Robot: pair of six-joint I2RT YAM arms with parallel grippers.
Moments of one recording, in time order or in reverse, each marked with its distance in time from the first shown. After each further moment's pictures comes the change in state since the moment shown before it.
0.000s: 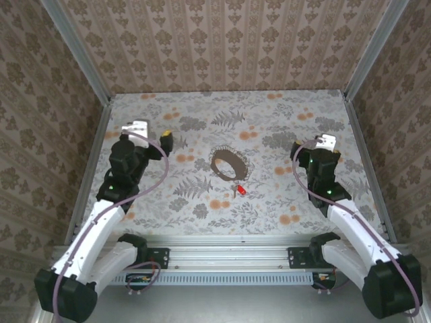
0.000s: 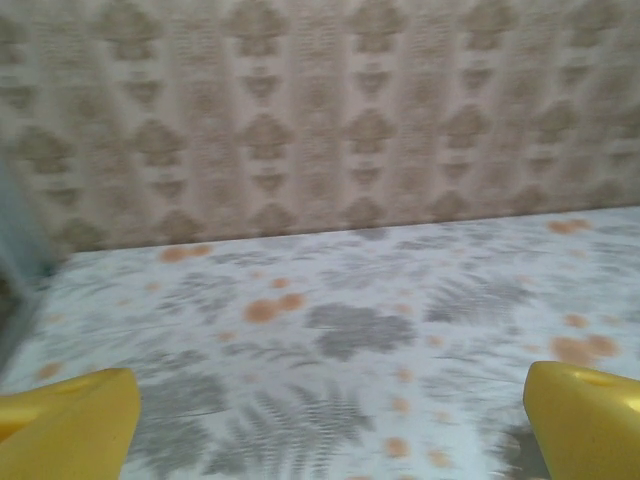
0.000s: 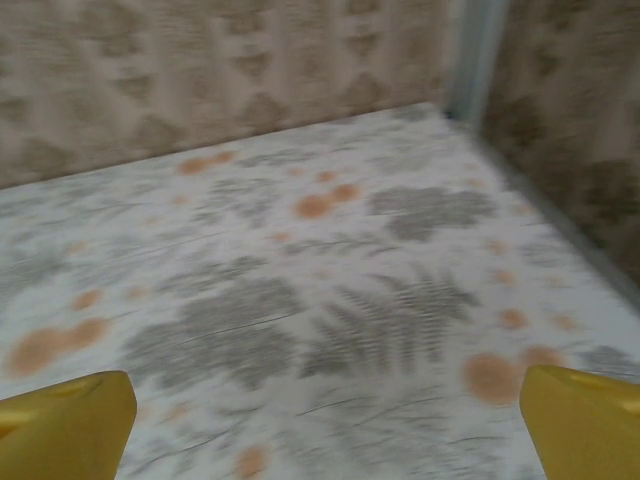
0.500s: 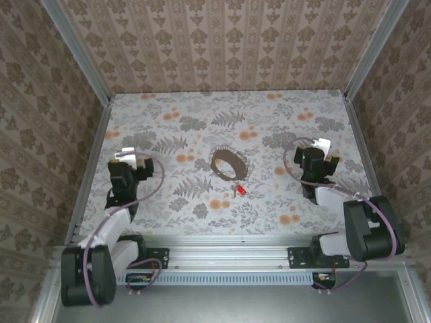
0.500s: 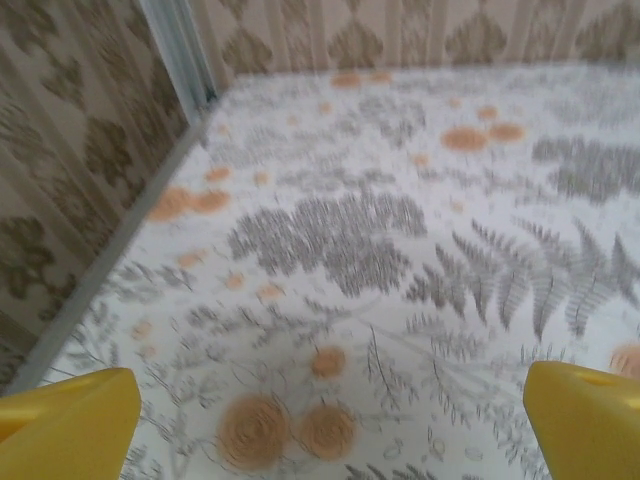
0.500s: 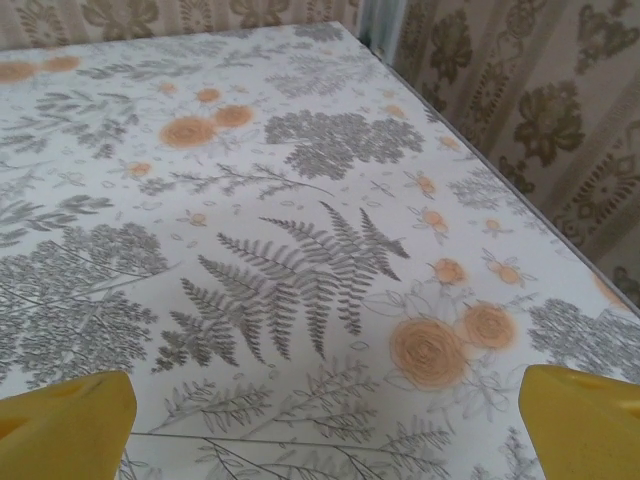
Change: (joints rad) left arm 0.280 0.209 -0.414 0.430 0.020 0.094; right arm -0.064 0.423 -0.076 0.396 0.067 -0.058
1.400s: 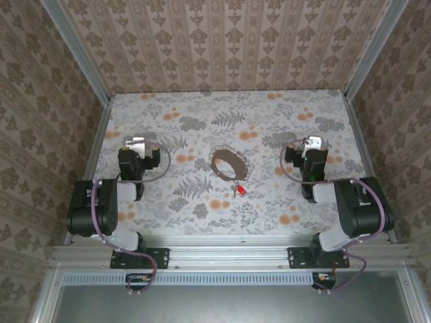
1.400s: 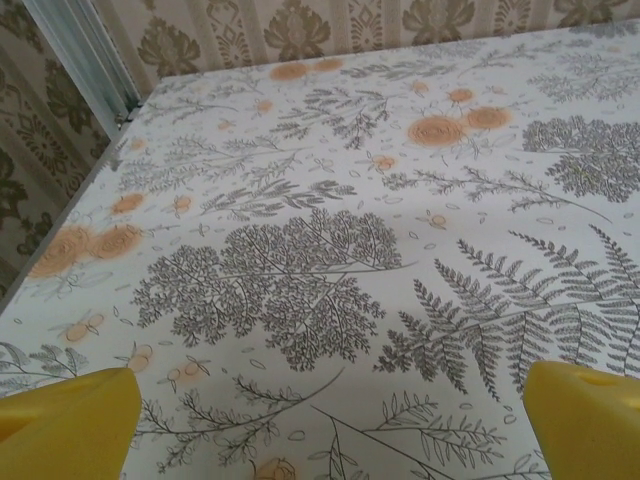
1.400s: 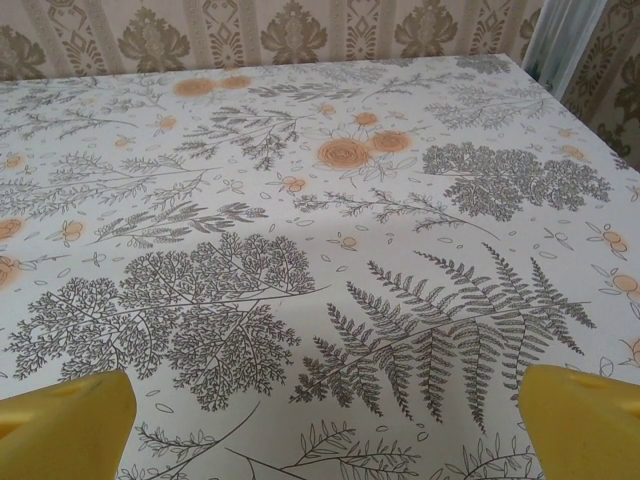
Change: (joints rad) left arm 0.007 0.503 0.146 0.361 0.085 0.050; right arm -0.055 0.179 -0.029 0.327 -0.319 -0.089
